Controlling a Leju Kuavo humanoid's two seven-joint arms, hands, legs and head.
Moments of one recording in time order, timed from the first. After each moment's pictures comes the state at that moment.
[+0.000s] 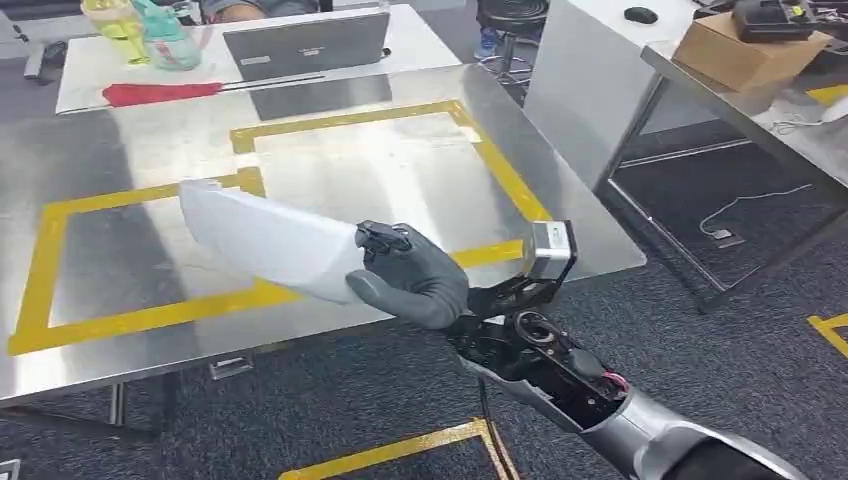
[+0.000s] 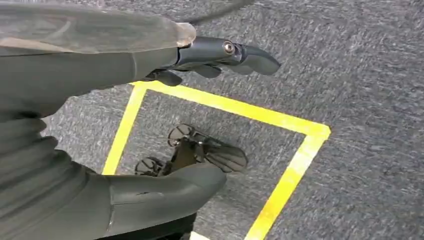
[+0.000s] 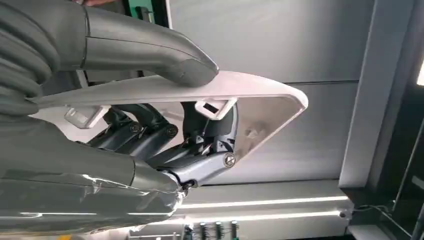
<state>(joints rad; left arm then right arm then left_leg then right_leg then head) -0.12 0.10 -0.89 -0.21 1.36 0.17 -0.34 -0.37 0.04 0.63 -1.63 -0.78 0.42 -0.46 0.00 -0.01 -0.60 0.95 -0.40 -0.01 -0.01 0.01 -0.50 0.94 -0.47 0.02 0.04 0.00</state>
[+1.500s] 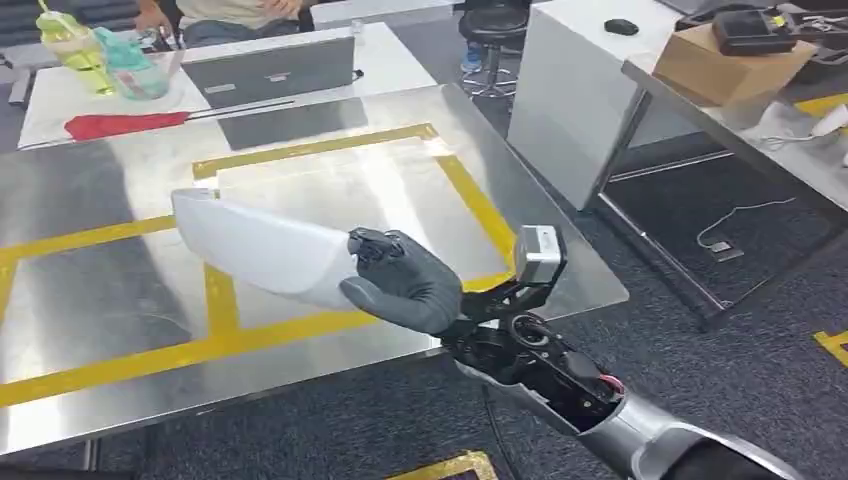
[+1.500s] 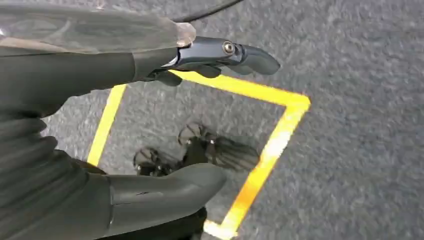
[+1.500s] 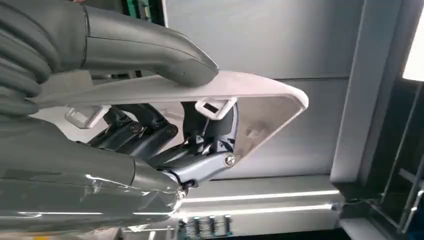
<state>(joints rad) -0.12 0.10 -0.89 -0.21 1.36 0.16 -0.33 -0.36 0.04 0.63 -1.63 -0.77 0.42 -0.46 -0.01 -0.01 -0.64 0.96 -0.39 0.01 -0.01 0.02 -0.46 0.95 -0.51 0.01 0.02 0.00</state>
